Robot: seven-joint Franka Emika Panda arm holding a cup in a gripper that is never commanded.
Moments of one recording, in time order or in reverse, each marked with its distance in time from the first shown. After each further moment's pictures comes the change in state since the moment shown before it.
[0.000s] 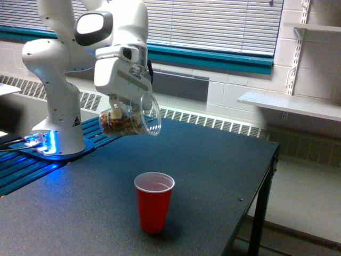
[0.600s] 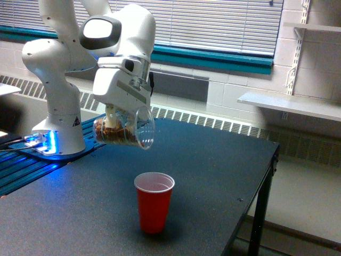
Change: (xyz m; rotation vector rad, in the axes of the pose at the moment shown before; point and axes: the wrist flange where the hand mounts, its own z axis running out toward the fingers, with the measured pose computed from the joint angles) arm -0.005 -0.005 0.021 -0.128 -0.045 -0.028
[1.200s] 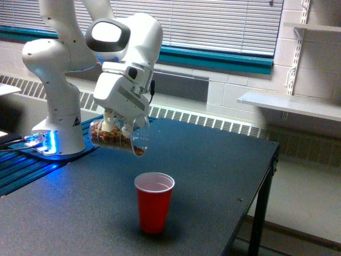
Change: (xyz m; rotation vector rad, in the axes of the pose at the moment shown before) arm -0.012 -0.006 0.010 -0.099 -0.033 -0.043
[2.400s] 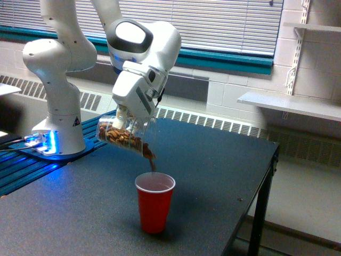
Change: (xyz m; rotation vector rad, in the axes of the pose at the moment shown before) arm -0.001 -0.032 -0.008 -0.153 0.029 -0.134
